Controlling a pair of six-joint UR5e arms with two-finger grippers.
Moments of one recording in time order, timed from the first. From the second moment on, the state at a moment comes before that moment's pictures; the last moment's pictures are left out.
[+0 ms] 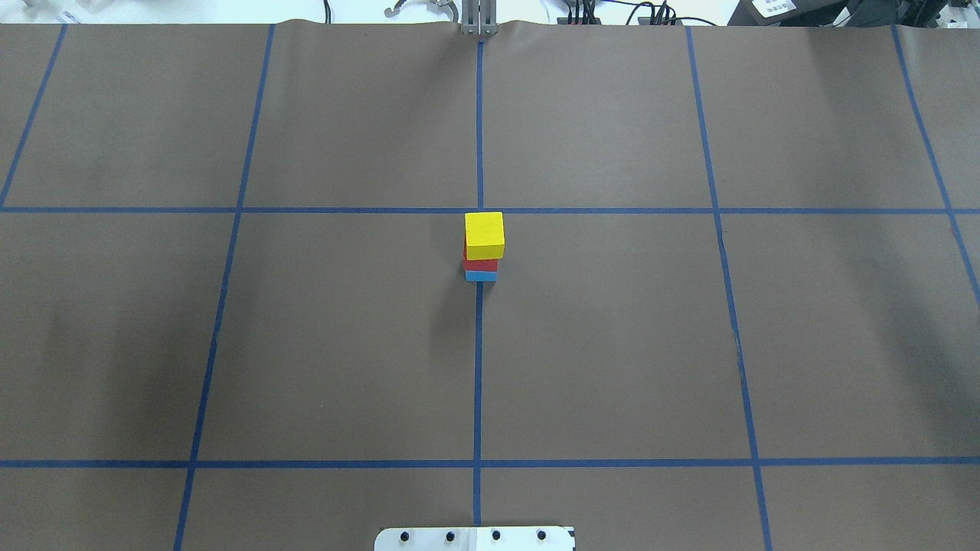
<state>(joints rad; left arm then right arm) -1.49 -1.60 -1.61 -1.66 -2.42 -0.16 1.44 -1.48 1.69 -1.67 2.36 0.15</state>
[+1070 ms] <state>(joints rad) -1.48 -1.57 -1.64 -1.68 -2.27 -0.17 1.45 -1.48 1.70 -1.68 2.29 0.15</state>
